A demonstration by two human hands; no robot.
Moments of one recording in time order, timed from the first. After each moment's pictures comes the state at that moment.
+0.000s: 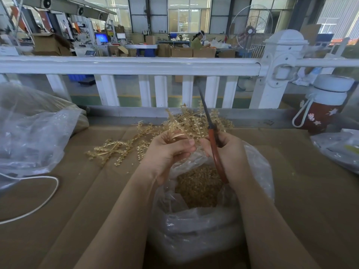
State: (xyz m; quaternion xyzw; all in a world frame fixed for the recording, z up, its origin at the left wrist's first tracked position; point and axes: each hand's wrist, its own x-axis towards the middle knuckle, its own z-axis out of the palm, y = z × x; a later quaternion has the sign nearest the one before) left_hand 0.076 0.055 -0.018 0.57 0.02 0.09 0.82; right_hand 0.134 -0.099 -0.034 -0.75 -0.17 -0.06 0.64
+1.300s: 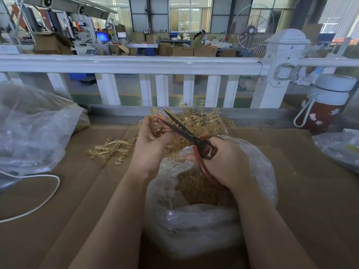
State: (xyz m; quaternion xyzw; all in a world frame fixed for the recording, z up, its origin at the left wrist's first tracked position) left_hand 0.074 0.072 -0.018 0.63 0.05 0.27 0.73; right_hand 0.131 -0.103 -0.043 -0.88 -0.27 -0.16 0.35
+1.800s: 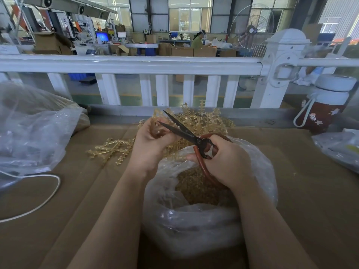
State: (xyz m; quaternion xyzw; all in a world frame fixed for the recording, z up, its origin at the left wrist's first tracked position) left_hand 0.075 0.077 -0.019 0.64 -0.01 0.26 0.73; right_hand 0.130 -0.105 -0.042 -0.89 -0.27 -0.18 0.33
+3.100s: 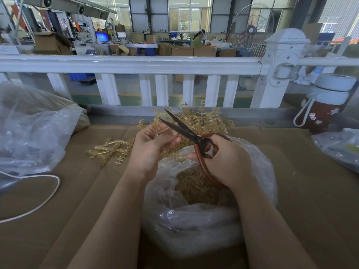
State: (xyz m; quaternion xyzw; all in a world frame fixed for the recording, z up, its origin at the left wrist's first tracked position) left_hand 0.072 0.079 -0.022 0.57 -0.03 0.22 0.79; right_hand 0.128 -0.103 -0.041 -0.87 -0.27 -0.20 0.35
